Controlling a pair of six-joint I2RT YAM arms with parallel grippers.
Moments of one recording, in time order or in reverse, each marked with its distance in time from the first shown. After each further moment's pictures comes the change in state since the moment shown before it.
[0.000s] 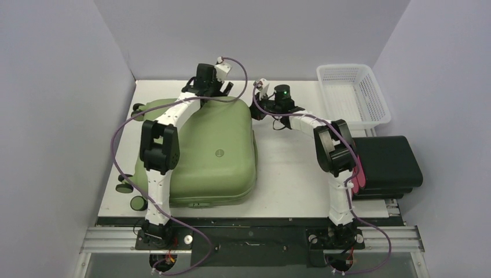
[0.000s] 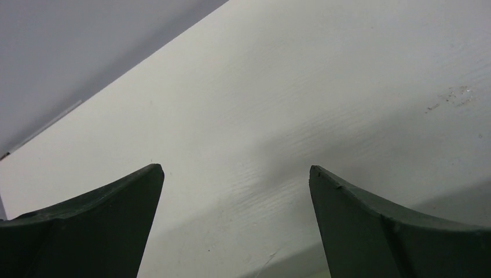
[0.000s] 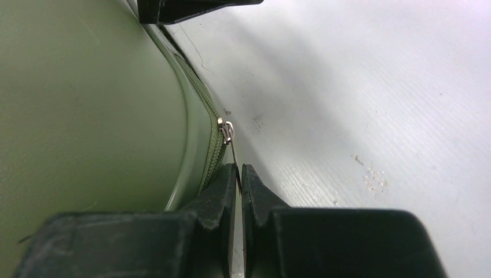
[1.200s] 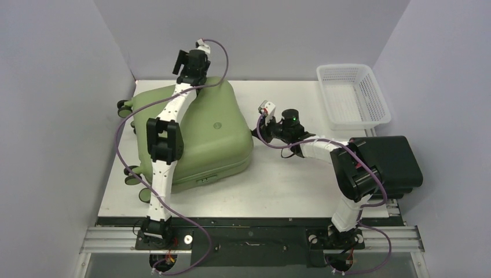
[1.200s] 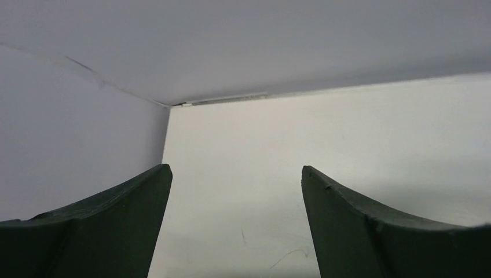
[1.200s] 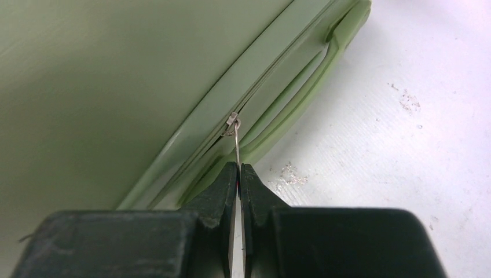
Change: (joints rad) left arm 0.087 0.274 0.498 -0.038 -0.578 -0.014; right arm 0.072 -0.388 -0.562 0.195 0.167 -0.151
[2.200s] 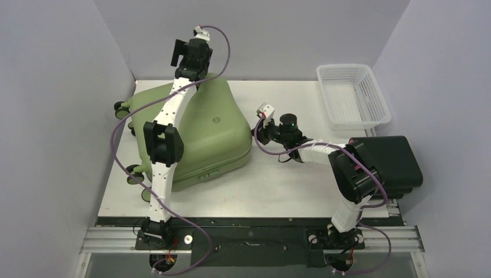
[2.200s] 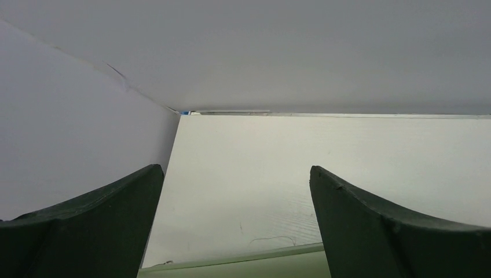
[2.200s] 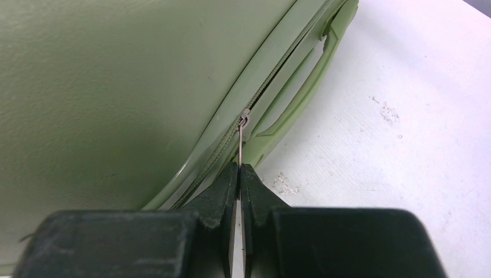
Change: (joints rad) left arm -0.026 -0.087 0.034 -0.079 0.013 -0.060; right arm 0.045 -0.017 -0.067 0.122 0.084 -0.011
